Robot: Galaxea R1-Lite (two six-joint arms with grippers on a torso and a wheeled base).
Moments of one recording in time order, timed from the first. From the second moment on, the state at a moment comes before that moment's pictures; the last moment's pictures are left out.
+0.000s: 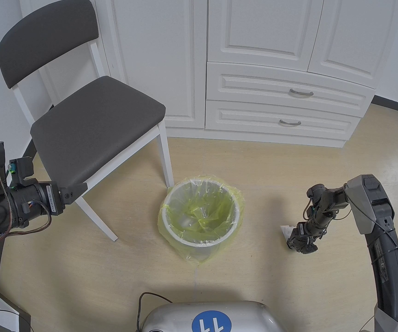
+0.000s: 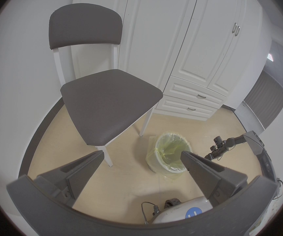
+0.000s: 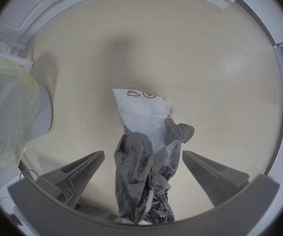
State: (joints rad) left arm -0.13 1.36 -0.59 -0.37 -0.11 -0.15; right arm -0.02 2.88 -2.00 0.39 0.00 0.04
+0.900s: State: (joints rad) left arm -0.13 1.35 -0.58 -0.38 -0.10 -0.15; right arm -0.02 2.88 -2.00 0.39 0.00 0.04
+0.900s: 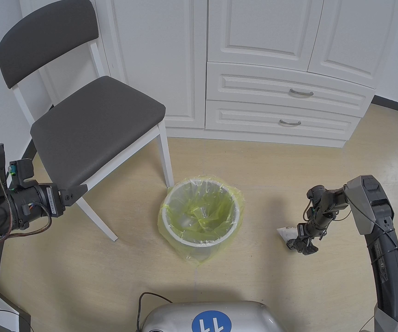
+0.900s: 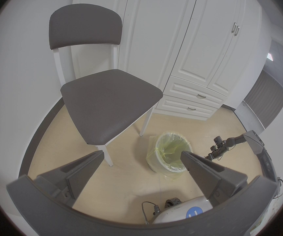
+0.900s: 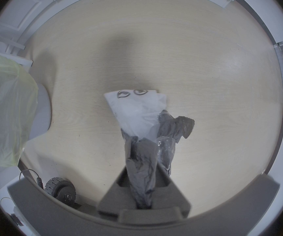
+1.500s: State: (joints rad) left arm -0.13 1.32 -0.56 -0.39 -0.11 -0.12; right arm -0.02 2.88 -2.00 0.39 -0.01 0.05
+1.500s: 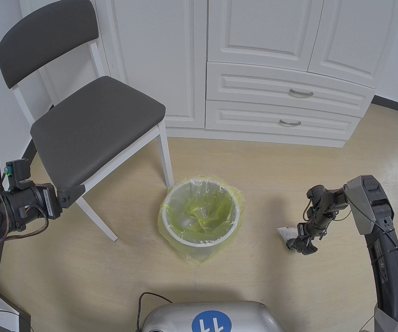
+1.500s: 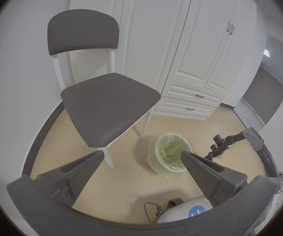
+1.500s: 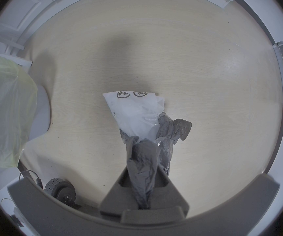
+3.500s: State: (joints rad) left arm -0.13 1.21 -0.51 -0.47 -0.11 -0.07; right arm 0.04 2.64 -1.42 -0.99 -0.13 0.39
